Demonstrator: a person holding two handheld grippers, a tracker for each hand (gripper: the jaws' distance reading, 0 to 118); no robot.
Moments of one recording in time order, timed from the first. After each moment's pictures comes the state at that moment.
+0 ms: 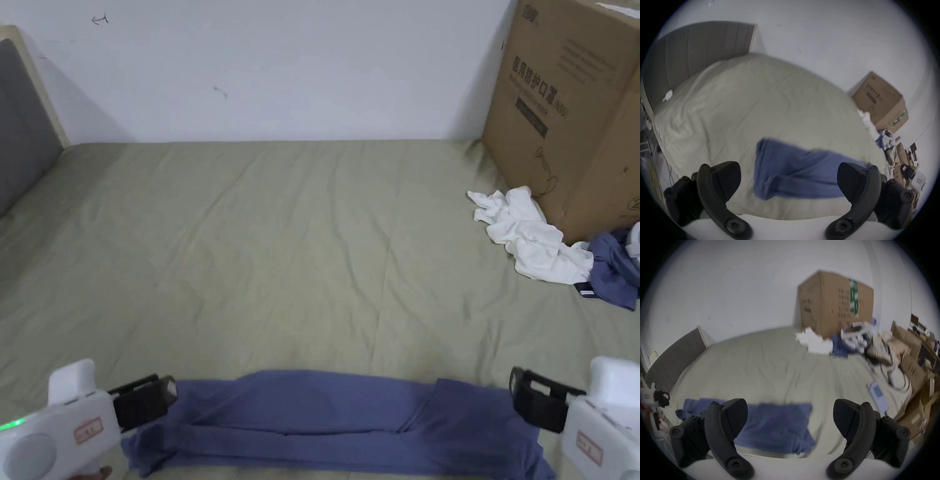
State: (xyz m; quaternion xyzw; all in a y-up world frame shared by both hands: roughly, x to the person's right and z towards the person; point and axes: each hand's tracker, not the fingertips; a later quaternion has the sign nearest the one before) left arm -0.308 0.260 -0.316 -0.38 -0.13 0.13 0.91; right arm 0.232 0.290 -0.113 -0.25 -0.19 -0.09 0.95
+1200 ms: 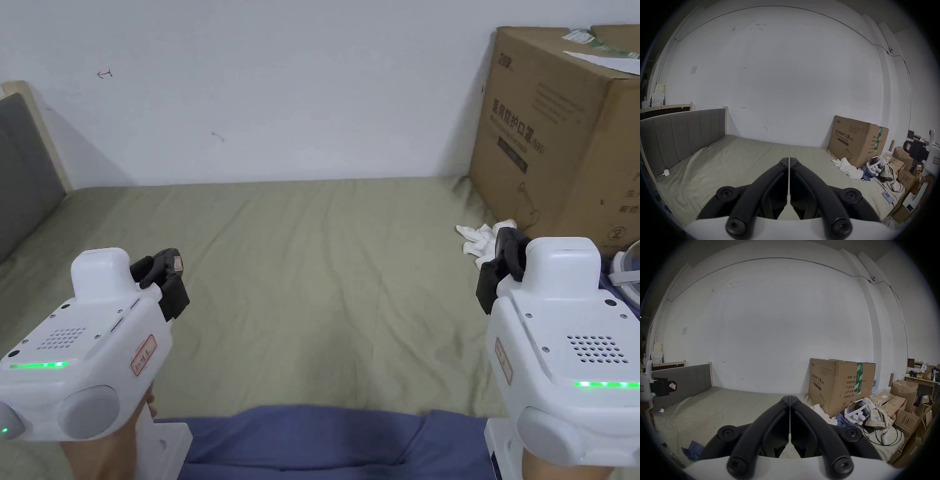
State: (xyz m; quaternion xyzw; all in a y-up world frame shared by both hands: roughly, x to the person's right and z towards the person) left arm -0.213 0.409 -0.299 -0.08 -0.18 0.06 0.98; right arm 0.138 0.429 -0.145 -0.01 -0.19 0.02 0.98
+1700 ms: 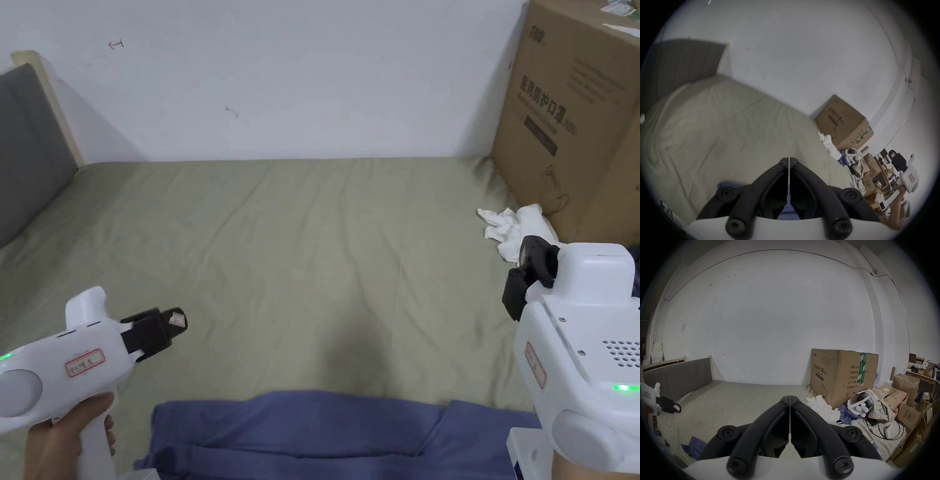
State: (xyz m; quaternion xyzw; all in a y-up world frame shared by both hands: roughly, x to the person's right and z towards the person) left arm -0.307 0.313 -0.377 -0.33 -0.26 0.22 0.88; right arm 0.143 0.406 -0.167 -0.05 -0.19 0.01 0.98
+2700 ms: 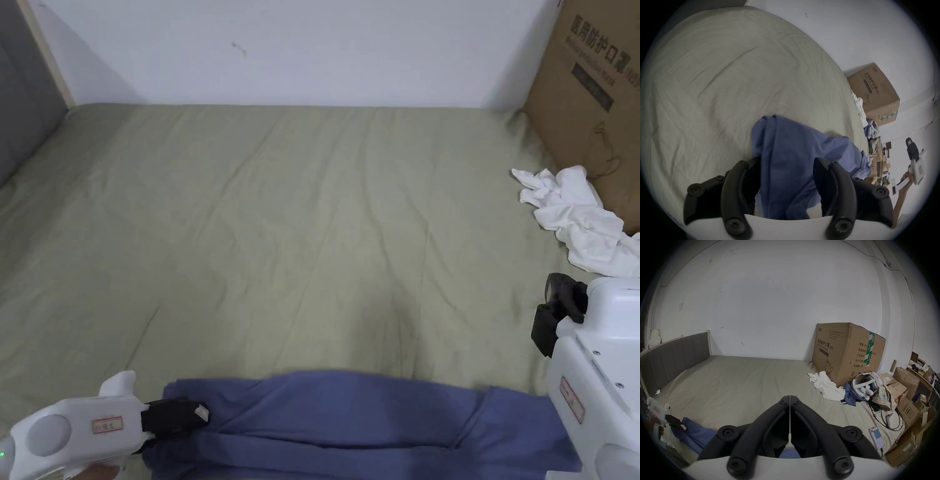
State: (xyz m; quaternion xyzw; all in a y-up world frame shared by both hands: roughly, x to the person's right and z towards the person) left arm -0.329 0.154 -0.397 -0.55 -0.23 0.20 0.77; right arm 0.133 0.341 -0.210 -0.17 -0.19 0.02 0.97
